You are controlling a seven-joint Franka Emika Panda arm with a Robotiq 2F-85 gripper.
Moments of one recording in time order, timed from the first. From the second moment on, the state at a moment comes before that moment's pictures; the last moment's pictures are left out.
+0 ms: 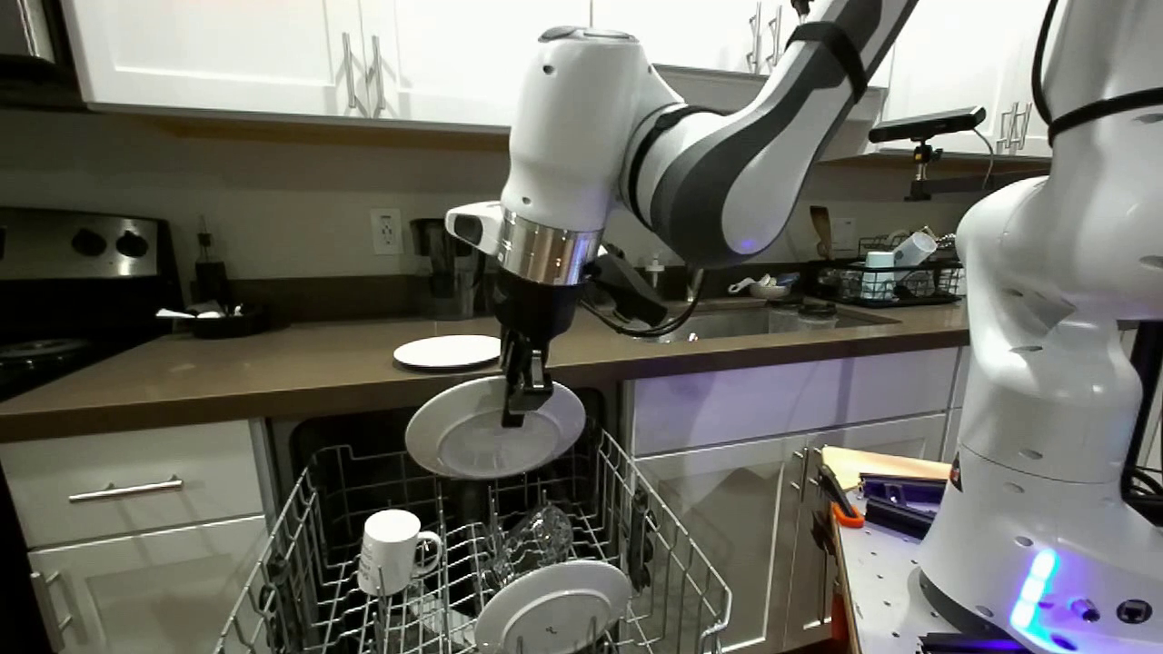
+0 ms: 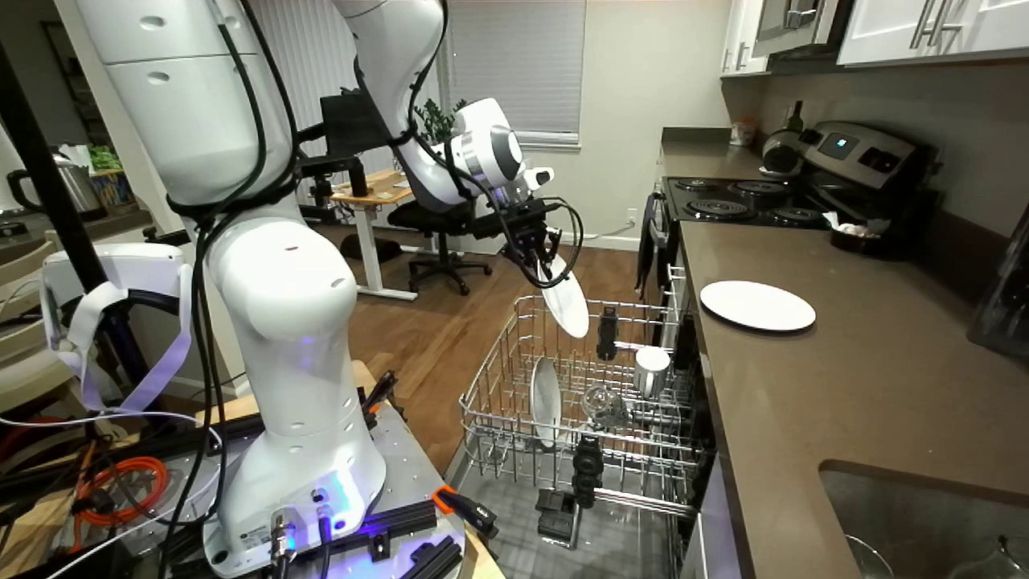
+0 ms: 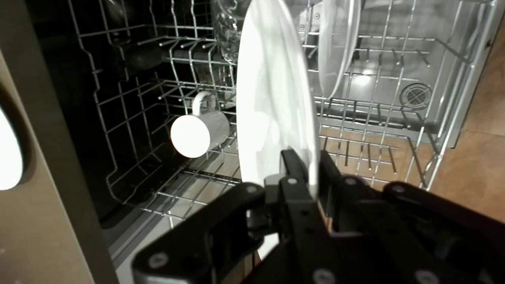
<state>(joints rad) 0.11 -0.11 0.19 -2.60 -0.65 2.70 0.17</state>
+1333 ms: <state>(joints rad) 0.13 0.05 0.20 -2.44 -1.54 2.34 0.97</state>
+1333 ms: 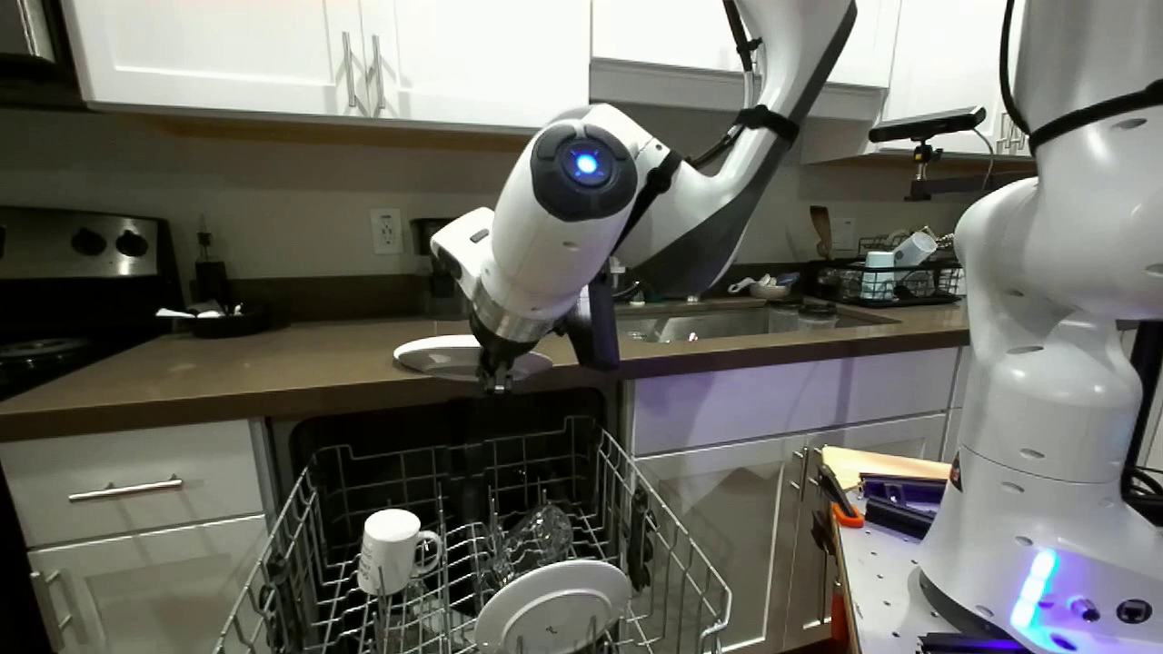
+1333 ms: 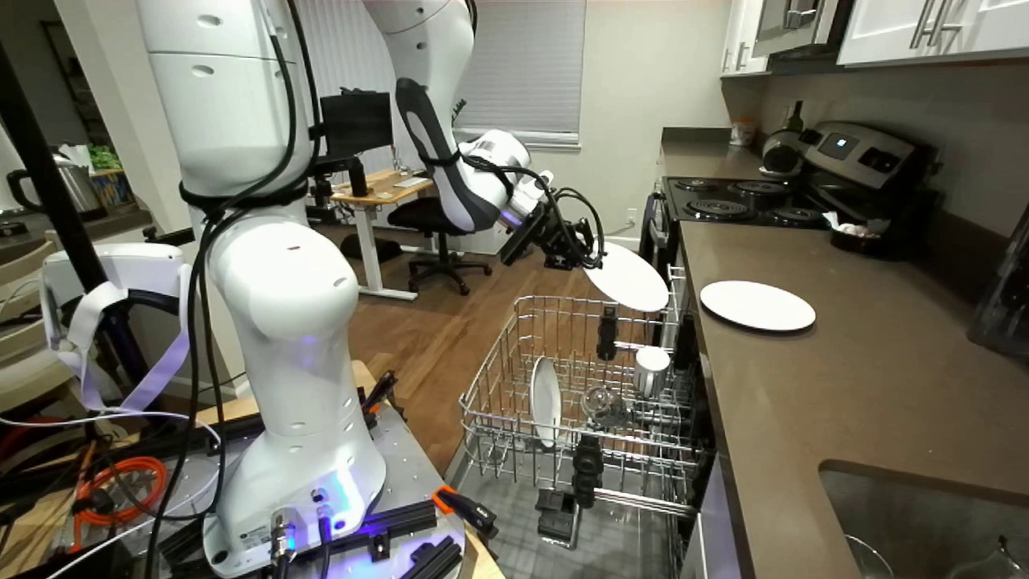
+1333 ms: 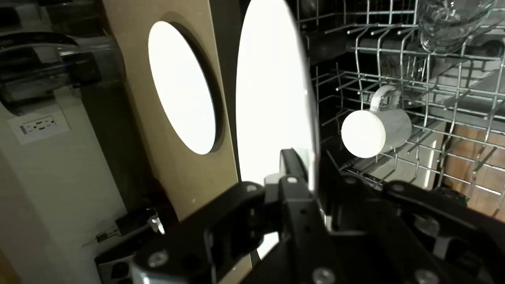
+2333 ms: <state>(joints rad) 0.14 0.17 0.16 -2.28 -1.58 2.19 0.97</state>
